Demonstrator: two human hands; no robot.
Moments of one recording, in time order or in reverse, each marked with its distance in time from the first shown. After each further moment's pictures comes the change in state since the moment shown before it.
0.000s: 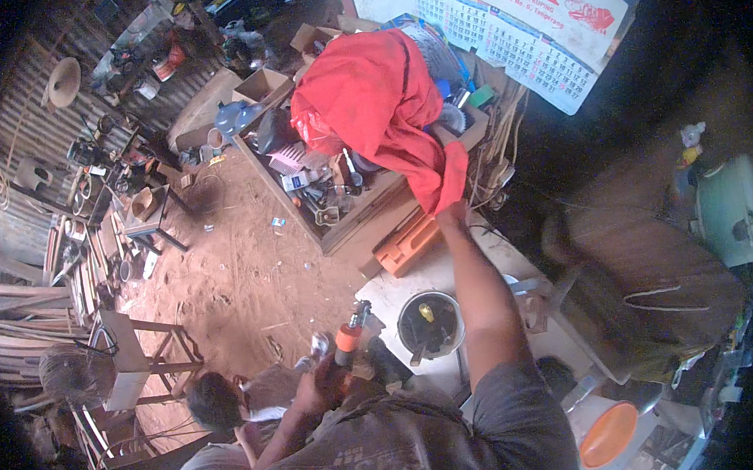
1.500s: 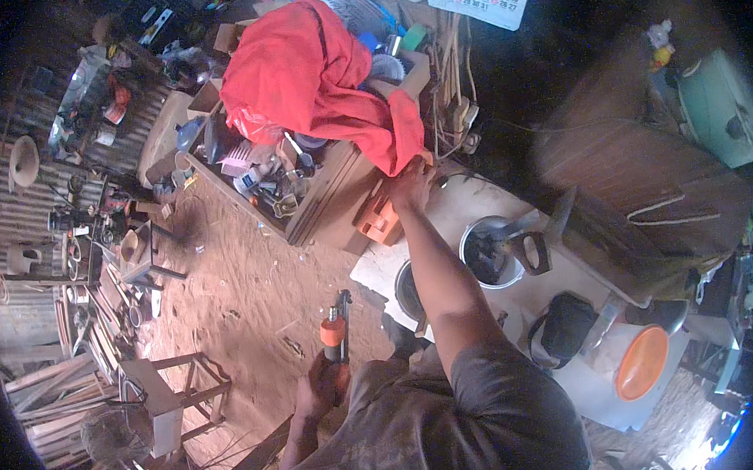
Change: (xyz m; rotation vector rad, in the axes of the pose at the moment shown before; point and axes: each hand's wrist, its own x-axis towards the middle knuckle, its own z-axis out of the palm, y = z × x) left_hand -0.007 -0.011 -0.020 -0.128 -0.064 -0.165; right_hand -0.066 -0.040 0.008 -0.023 -0.076 0.685
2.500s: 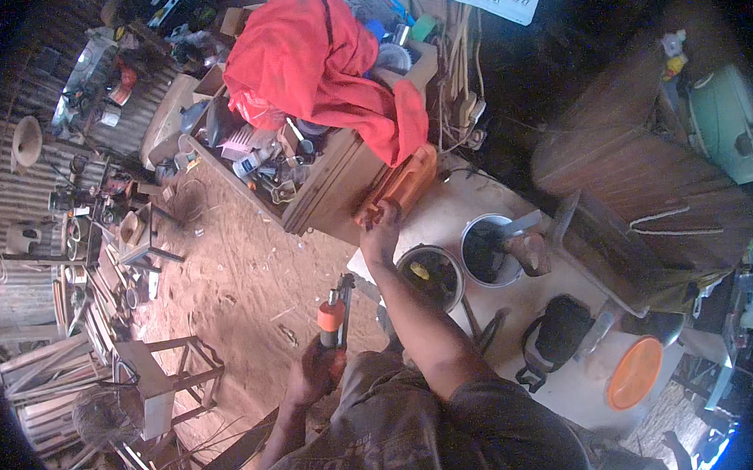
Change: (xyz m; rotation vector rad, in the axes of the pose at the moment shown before) left_hand 0.016 -0.009 0.011 0.023 -0.011 0.216; right_hand -0.129 0.034 0.069 0.535 0.017 -0.159
